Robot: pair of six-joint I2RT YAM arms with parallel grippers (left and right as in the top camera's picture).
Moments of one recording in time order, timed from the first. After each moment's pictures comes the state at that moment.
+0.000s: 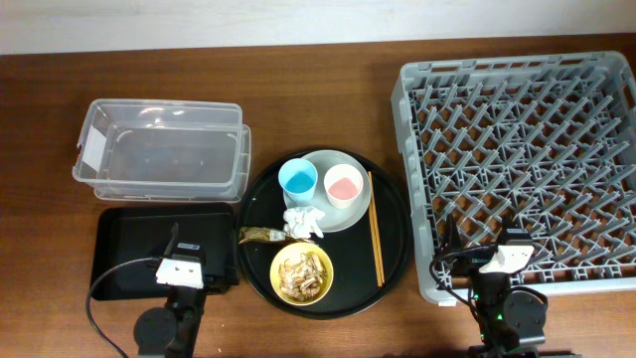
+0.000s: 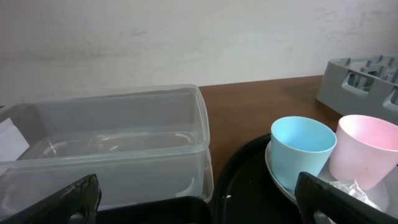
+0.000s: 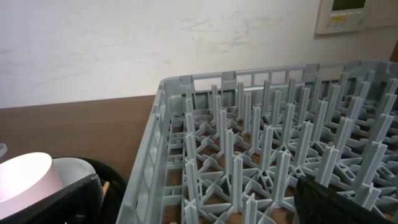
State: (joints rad) left arm -0.05 0.01 0.02 -0.07 0.10 0.03; right arm 0.06 0.01 0.01 -0.07 0.08 0.10
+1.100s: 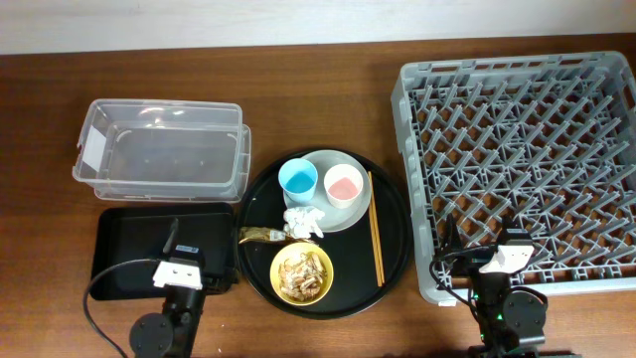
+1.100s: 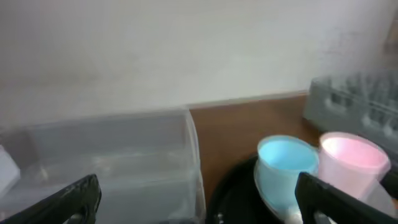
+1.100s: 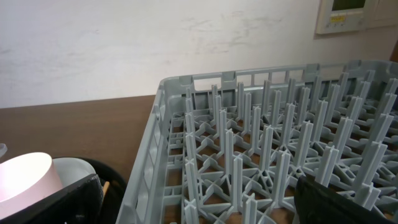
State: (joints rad) left arm -0.05 0.01 0.05 -0.04 0.14 0.03; right arm 0.06 0.01 0.01 -0.07 0.08 0.10
